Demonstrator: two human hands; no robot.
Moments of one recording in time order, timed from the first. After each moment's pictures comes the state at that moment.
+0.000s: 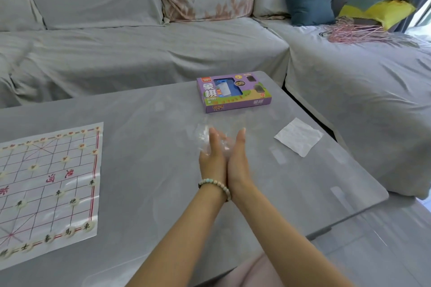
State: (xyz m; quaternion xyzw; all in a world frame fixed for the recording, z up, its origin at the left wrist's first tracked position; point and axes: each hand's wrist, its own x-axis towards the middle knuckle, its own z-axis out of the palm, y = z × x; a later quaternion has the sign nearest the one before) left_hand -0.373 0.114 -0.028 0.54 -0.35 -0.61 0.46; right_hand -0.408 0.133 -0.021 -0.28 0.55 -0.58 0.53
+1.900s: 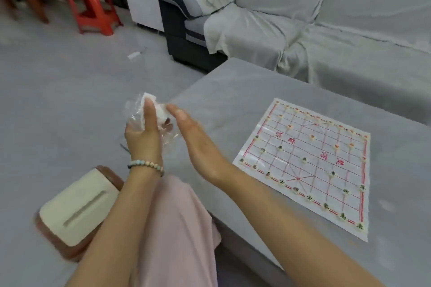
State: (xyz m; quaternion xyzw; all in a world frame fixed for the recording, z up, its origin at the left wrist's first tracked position) left_hand 0.237 0.273 0.001 0.64 -0.10 -0.07 0.76; right_hand 0.126 0.231 0.031 -0.77 0.17 -0.15 0.59
